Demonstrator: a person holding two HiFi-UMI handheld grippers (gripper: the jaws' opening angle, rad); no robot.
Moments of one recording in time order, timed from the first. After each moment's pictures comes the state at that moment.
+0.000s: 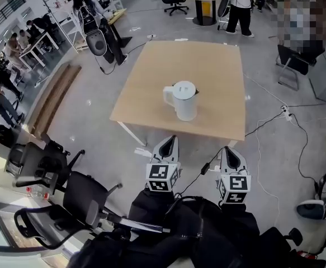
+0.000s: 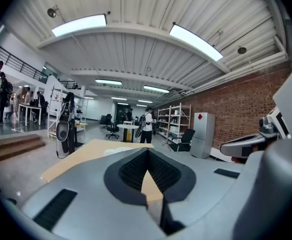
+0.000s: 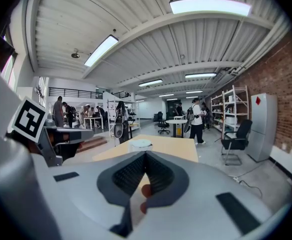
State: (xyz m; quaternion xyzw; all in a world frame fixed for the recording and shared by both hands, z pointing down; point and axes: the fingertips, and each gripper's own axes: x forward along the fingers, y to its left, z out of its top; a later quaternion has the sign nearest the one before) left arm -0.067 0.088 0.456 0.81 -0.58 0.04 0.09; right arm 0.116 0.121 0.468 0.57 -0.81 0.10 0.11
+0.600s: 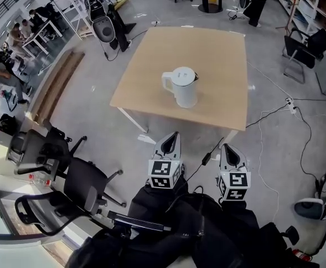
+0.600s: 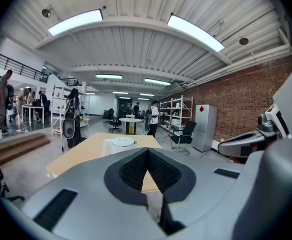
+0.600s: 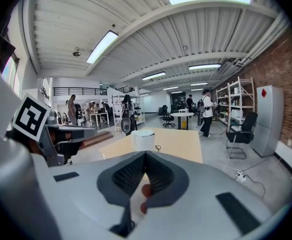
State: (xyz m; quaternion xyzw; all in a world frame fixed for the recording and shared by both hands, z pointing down) left arm -0.039 0.109 0.485 0.80 -0.59 0.08 0.11; right arm 0.134 0.136 0.501 0.54 -0.82 0.13 0.13
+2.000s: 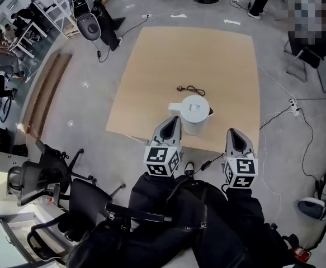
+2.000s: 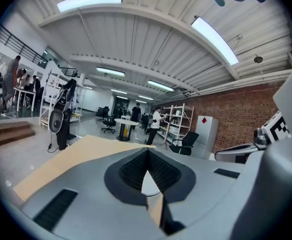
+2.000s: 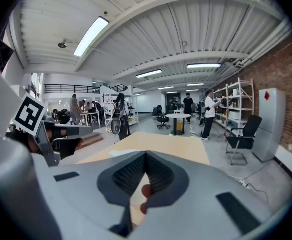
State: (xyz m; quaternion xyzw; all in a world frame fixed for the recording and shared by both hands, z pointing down) left arm -0.129 -0.161 0.474 0.82 -0.55 0.03 0.14; right arm 0.057 -0.127 0.490 0.57 -0.80 0.13 0.14
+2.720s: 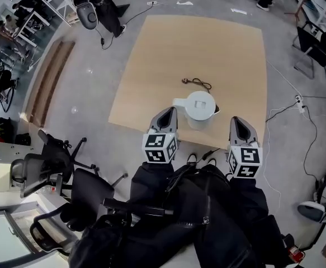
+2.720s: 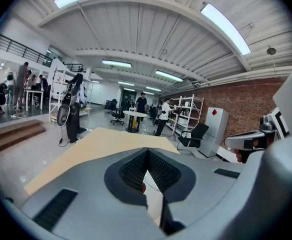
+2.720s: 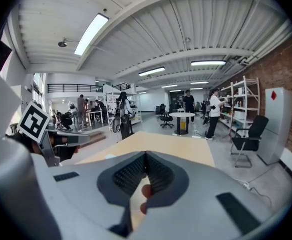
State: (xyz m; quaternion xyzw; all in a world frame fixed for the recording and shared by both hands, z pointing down) left arm -0.161 -0.198 0.510 0.79 -0.58 0.08 0.18; right arm 0.050 -0.173 0.492 0.55 -0.81 0.13 0.15
